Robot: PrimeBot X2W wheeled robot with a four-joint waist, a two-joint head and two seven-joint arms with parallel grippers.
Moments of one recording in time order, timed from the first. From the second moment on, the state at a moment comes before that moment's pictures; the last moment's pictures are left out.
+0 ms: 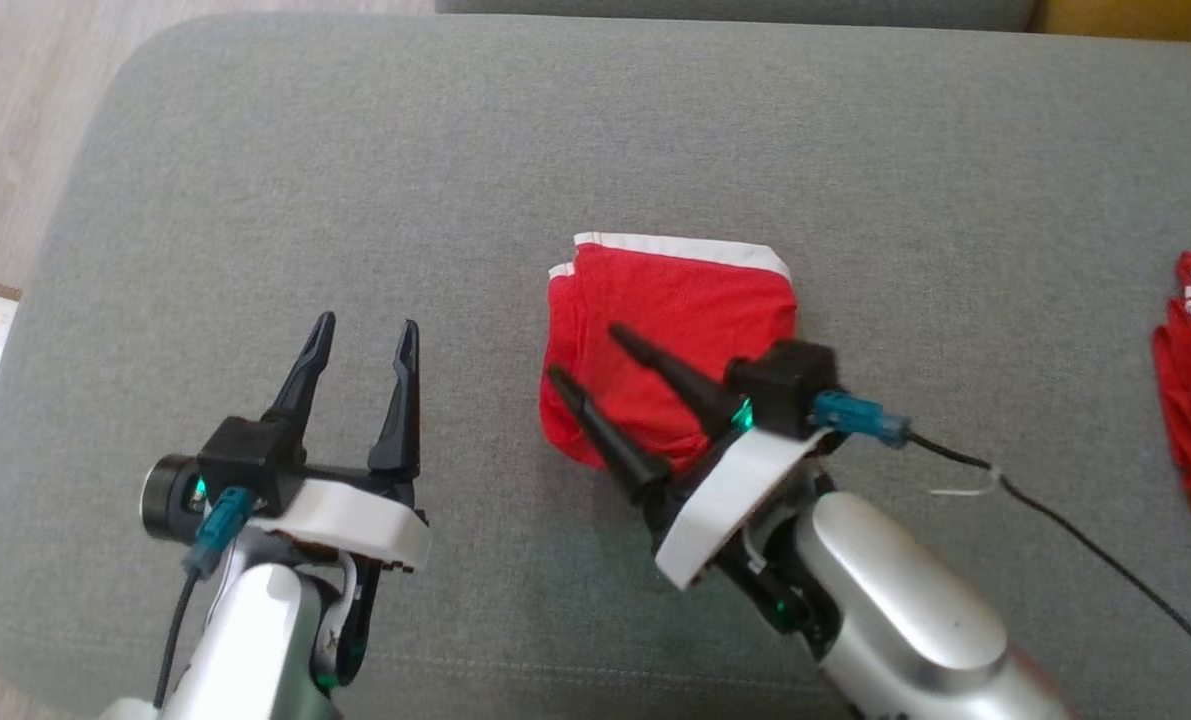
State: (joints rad) left arm -0.19 0.10 -0.27 0.21 -0.18 0.05 -0.26; right arm -0.42 -0.07 0.71 0.31 0.54 0.13 0.03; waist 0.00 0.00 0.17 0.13
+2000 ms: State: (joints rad) left arm 0.04 0.19 -0.25 0.10 -0.21 0.14 -0.18; right arm 0.16 -0.04 -0.02 -0.12 0.20 0.13 0.09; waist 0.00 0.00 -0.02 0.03
